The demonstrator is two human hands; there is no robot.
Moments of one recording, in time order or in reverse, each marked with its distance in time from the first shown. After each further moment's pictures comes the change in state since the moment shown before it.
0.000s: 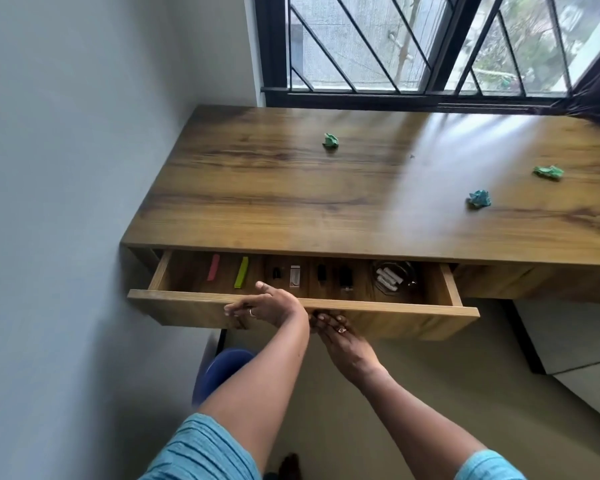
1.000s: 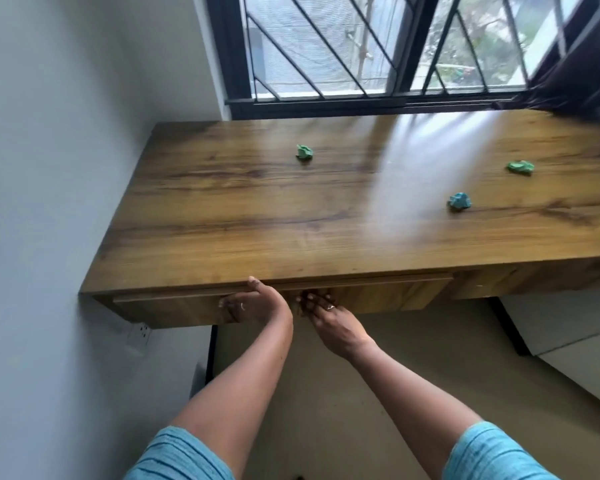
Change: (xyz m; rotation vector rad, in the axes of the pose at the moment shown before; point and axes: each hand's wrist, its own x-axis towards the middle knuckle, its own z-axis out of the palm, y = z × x) left_hand 0.028 0.027 0.047 0.127 -0.197 0.001; right_hand 0.077 0.043 0.000 -0.054 -0.191 0.001
